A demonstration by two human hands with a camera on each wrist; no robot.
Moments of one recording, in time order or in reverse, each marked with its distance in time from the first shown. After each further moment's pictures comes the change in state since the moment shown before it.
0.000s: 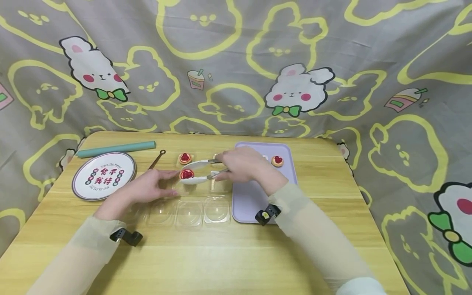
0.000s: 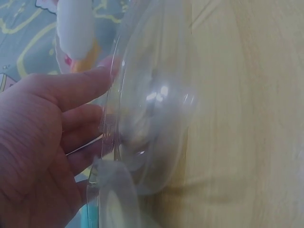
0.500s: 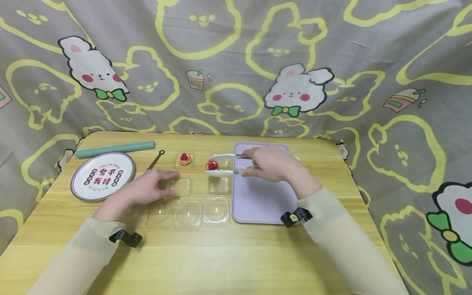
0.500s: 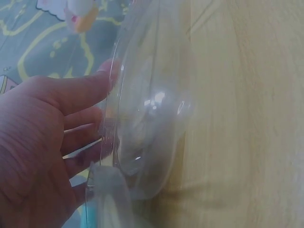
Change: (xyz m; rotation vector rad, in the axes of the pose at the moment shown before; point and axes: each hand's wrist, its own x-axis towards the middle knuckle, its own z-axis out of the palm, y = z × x) left_hand -0.001 0.000 0.002 0.040 0.018 0.017; right_hand -0.057 0.043 -0.005 0.041 0.095 0.081
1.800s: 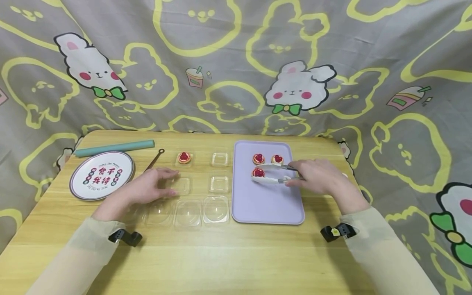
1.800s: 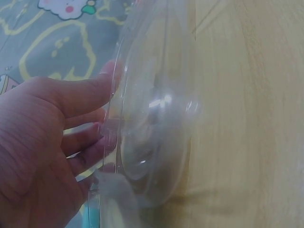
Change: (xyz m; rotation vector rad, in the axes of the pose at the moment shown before) left_hand 0.002 0.000 0.001 -0.002 0.013 0.020; right_hand -0.091 0.076 0.026 -0.033 -0.061 0.230
